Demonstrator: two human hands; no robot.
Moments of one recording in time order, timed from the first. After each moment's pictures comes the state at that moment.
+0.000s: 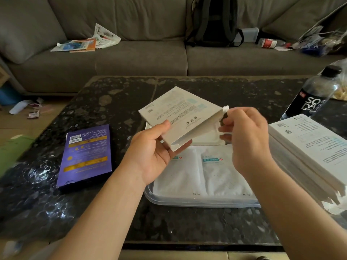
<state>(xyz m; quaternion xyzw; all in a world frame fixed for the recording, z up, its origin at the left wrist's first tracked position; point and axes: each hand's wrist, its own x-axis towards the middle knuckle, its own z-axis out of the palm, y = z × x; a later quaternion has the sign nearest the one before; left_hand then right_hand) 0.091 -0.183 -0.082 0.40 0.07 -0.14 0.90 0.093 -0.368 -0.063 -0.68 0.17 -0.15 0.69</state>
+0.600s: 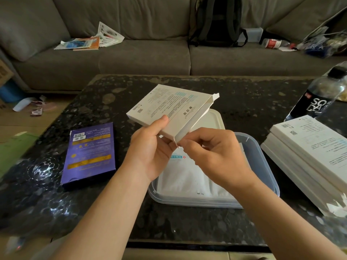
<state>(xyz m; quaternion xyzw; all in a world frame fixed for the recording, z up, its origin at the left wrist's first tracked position) 0.093 -0.180 -0.084 0.44 0.06 -0.05 0.90 0.062 -0.331 -0.072 -0.79 -0.13 -0.07 0.59</state>
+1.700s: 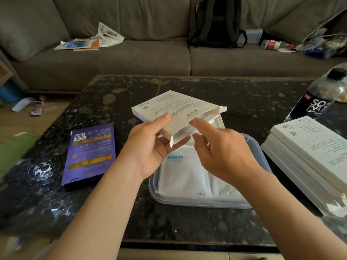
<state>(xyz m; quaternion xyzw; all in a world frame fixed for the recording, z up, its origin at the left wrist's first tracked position) 0.092 -0.169 -0.072 0.47 0.04 -0.09 0.88 0.083 -0.349 -0.088 -0.92 -0.23 -0.24 0.21</state>
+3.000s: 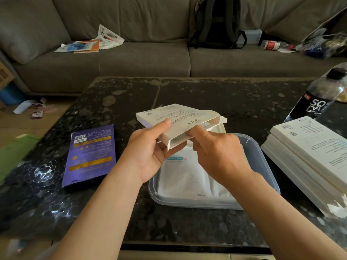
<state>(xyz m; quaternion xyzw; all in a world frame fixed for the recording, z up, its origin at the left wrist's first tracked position) 0.091 -0.170 -0.075 0.51 0.08 -0.10 0.85 0.089 -0.343 -0.102 -0.89 -0.25 -0.34 0.16</state>
